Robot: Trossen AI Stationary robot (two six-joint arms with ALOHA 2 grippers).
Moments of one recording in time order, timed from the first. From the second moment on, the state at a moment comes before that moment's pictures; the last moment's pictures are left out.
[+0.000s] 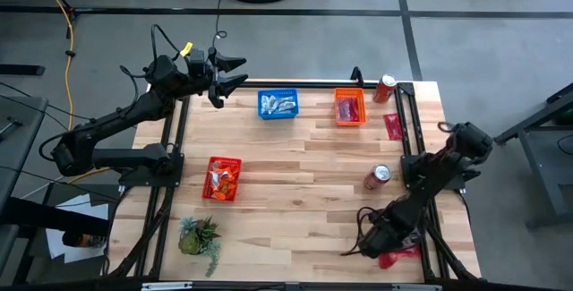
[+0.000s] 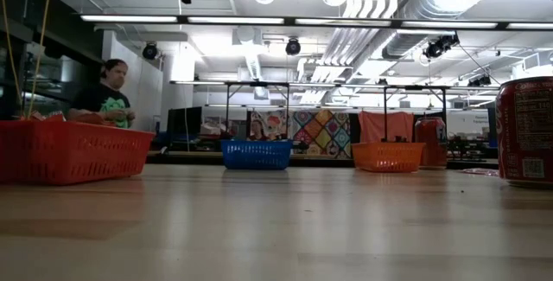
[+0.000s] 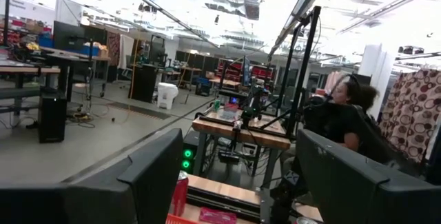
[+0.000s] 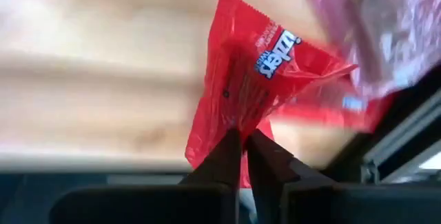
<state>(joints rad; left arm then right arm) 0.66 0.99 0.81 0.44 0.44 -0.28 0.81 1.63 0.94 -0.70 -0.42 2.20</state>
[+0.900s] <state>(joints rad) 0.66 0.99 0.82 0.47 0.43 -0.34 -0.14 1.35 1.13 -0.60 -0.07 0.59</state>
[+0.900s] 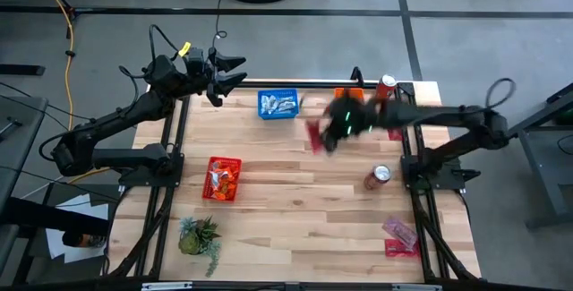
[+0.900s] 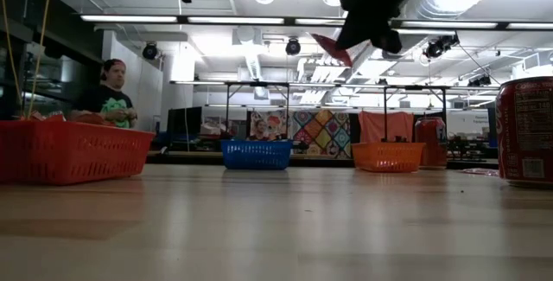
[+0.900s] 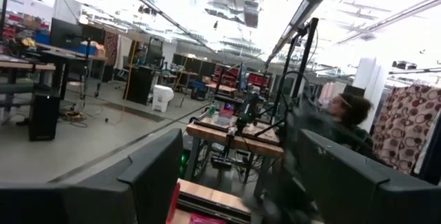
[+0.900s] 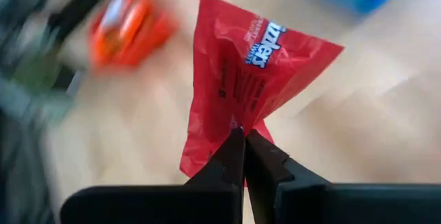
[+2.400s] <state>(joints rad) 0.66 0.99 0.82 0.38 0.30 -0.52 -0.80 1.79 1.21 -0.85 -0.04 0.36</state>
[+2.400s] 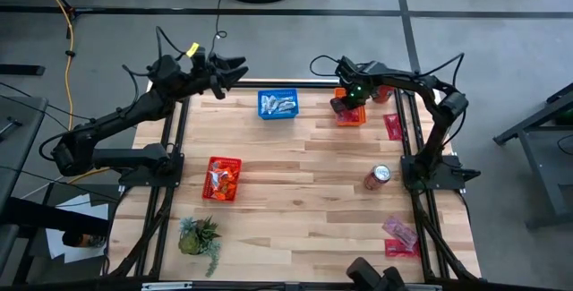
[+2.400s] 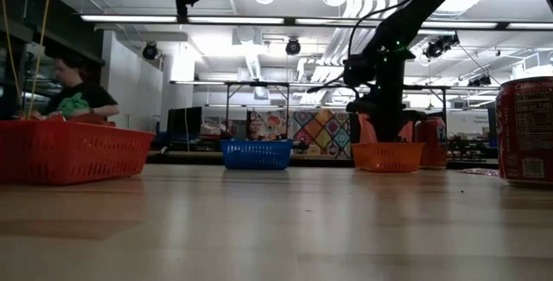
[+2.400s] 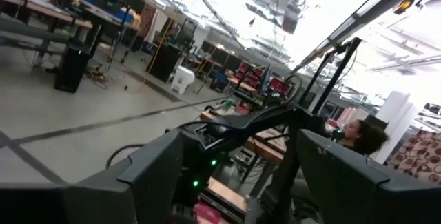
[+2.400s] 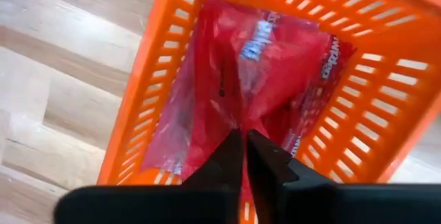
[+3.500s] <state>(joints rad) 0.66 0.99 0.82 0.35 0.31 -0.50 -0.80 1.33 0.97 -1.14 0.25 0.63</state>
